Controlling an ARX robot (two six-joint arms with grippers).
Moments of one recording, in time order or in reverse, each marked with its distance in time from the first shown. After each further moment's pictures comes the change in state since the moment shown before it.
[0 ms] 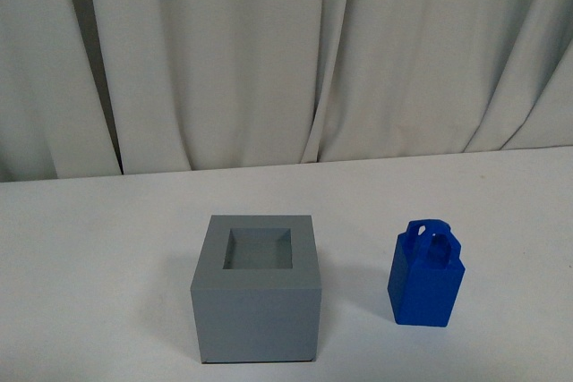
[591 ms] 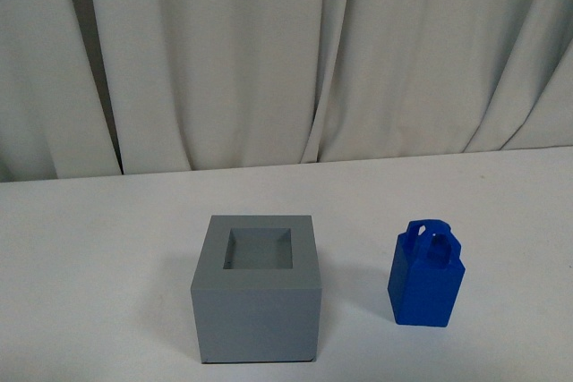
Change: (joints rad) left arm 0.000 0.000 0.000 0.000 0.000 0.000; right arm 0.000 0.000 0.000 0.000 0.000 0.000
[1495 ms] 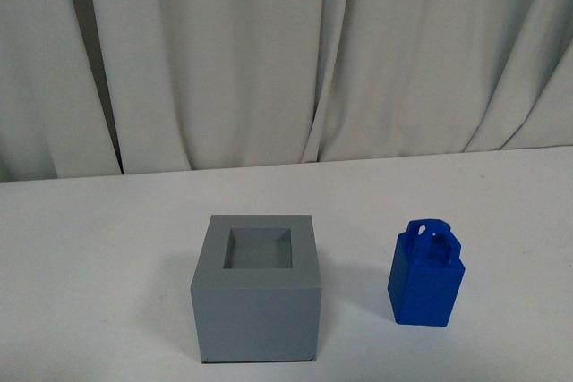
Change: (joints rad) left arm 0.000 0.000 0.000 0.000 0.000 0.000; right arm 0.000 0.000 0.000 0.000 0.000 0.000
